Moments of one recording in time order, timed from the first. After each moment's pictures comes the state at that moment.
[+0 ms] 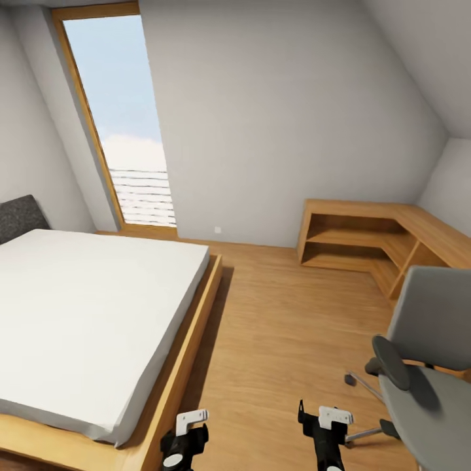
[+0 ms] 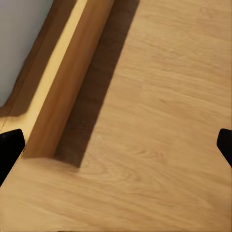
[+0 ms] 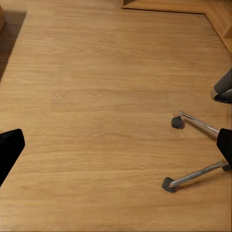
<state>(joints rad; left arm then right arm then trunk) -0.41 -0.13 -0.54 -0.38 0.55 -0.12 0.41 -0.51 0.06 0.58 -0.05 -0.55 -0.67 -0.33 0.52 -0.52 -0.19</state>
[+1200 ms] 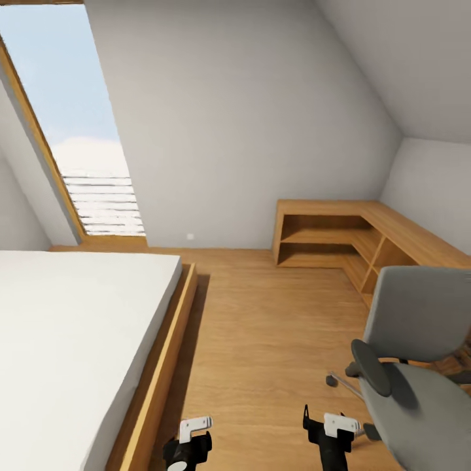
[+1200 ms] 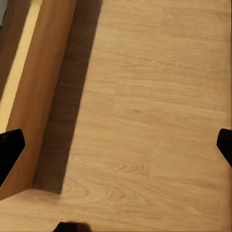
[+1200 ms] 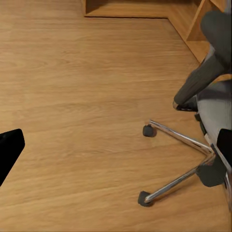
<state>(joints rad) -0.41 -0.16 -0.55 -0.33 0.55 -0.13 0.41 -0.50 0.06 0.58 0.02 -0.55 -0.76 -0.32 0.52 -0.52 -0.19</state>
